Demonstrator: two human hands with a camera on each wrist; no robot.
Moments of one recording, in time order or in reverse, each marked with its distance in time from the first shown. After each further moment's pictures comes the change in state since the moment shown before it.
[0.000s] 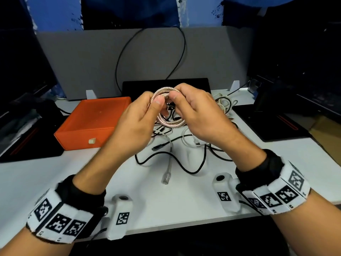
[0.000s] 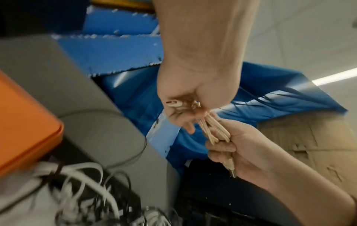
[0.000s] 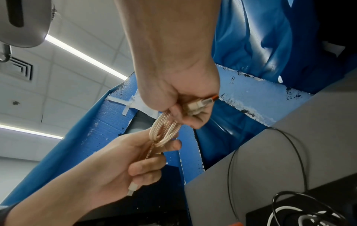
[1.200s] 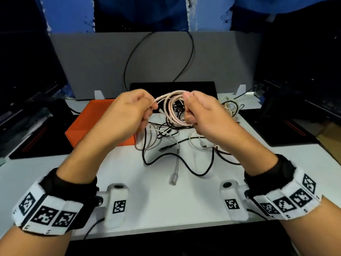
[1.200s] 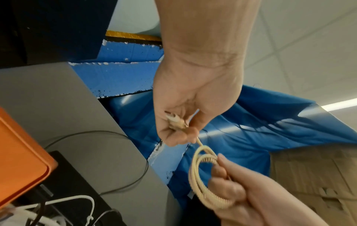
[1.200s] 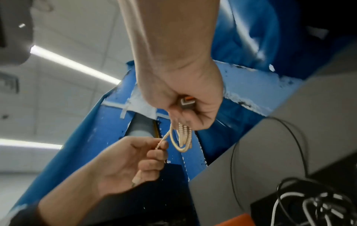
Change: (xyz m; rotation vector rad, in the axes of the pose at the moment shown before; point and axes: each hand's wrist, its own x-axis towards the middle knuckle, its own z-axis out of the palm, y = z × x) left_hand 0.014 -0.006 -0.040 -0.168 -0.045 -0.265; right_hand -0.002 -0.002 0.005 0.291 -0.087 0.233
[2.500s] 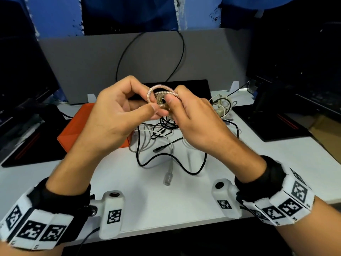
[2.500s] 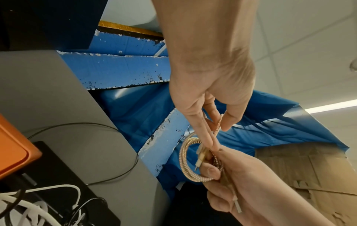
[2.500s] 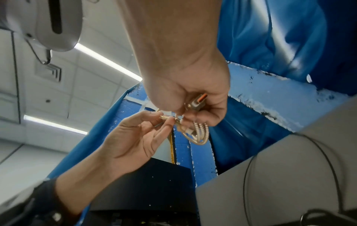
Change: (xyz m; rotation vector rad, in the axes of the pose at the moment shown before) left_hand -0.026 0.021 0.009 -0.202 -0.044 0.366; right_hand -0.017 -0.016 0.004 -0.363 0.096 -0.151
